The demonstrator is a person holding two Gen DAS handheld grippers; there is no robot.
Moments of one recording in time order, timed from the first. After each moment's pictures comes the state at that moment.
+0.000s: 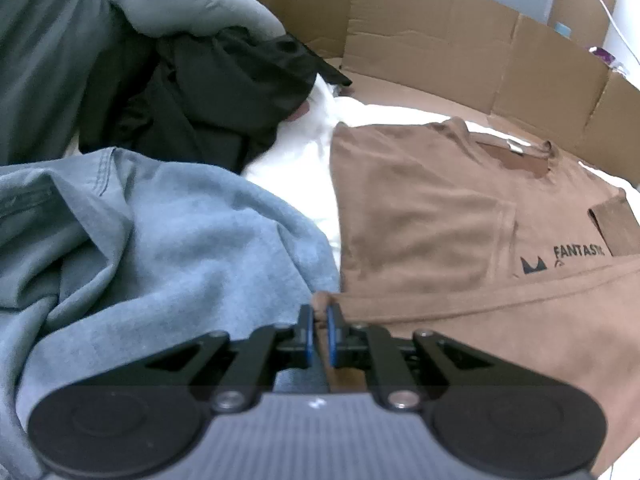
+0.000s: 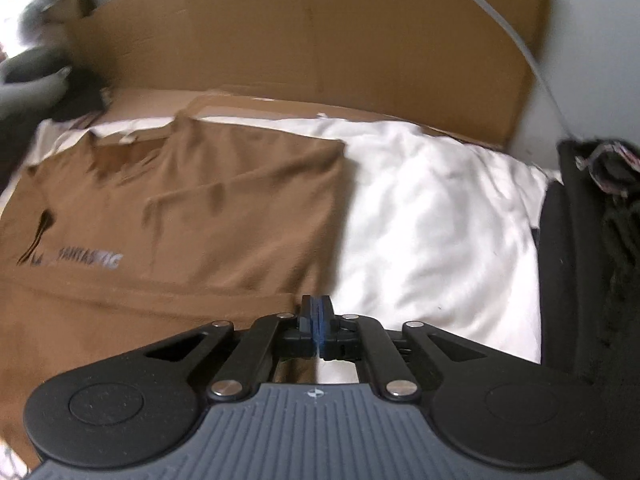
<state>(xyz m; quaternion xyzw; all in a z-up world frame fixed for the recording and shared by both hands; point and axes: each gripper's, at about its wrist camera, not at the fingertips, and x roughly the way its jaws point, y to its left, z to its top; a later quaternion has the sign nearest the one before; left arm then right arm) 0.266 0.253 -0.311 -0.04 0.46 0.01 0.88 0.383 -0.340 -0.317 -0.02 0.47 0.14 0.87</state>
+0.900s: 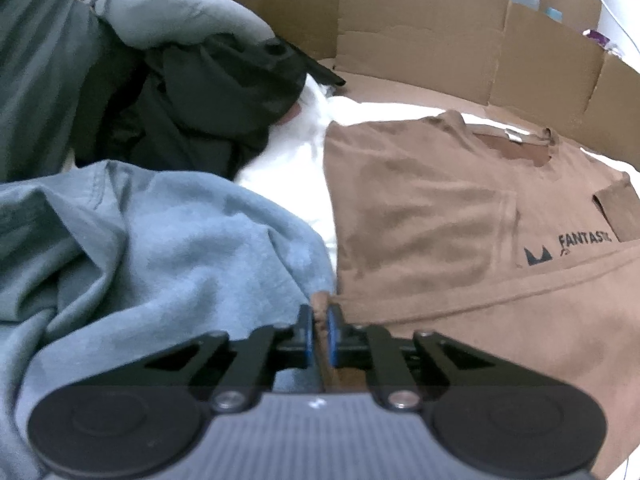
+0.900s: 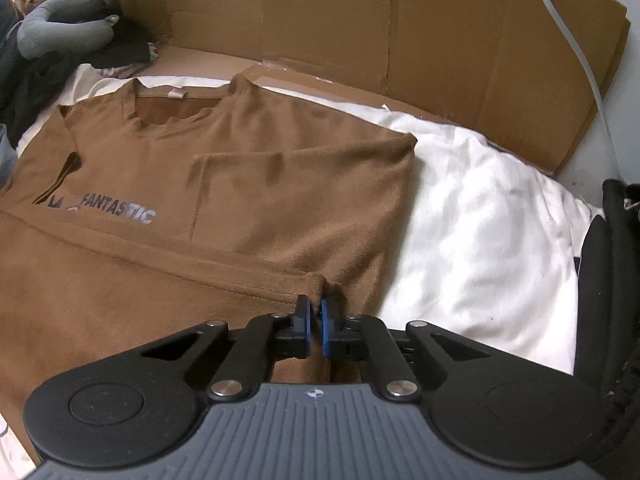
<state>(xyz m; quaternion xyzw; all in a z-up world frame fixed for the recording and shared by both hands) 0.265 0.240 -0.311 -0.01 0.46 0.02 0.89 0.372 -0.306 -0.327 -0.09 0.47 0.18 0.86</state>
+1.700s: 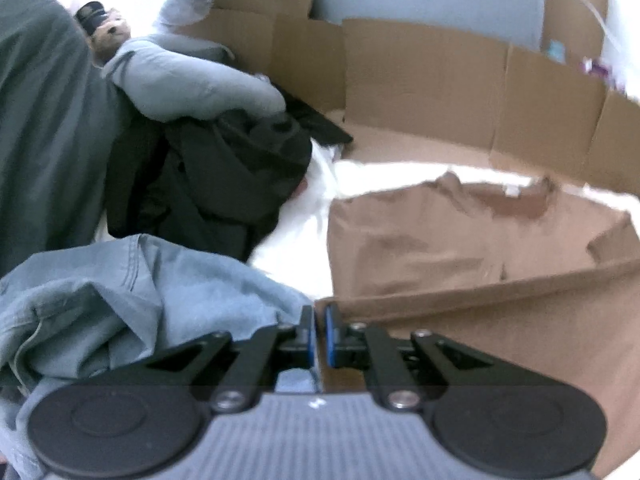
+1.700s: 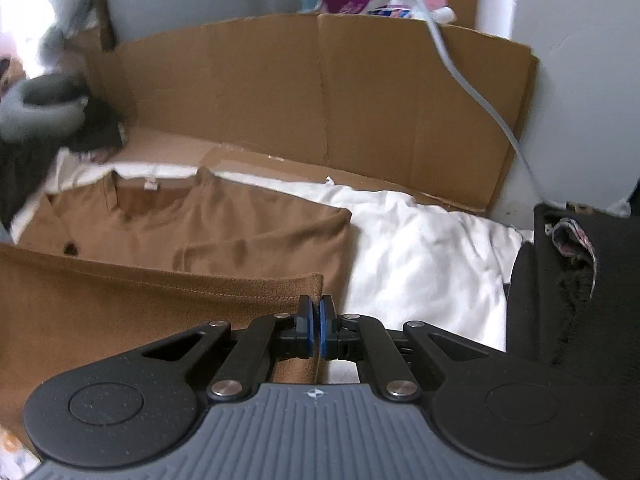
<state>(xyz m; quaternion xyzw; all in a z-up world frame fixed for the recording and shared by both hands) 0.282 0.220 -0.260 0.02 0.43 0.05 0.90 0.366 -0.332 -0.271 -0.05 0.41 0.13 0.90</state>
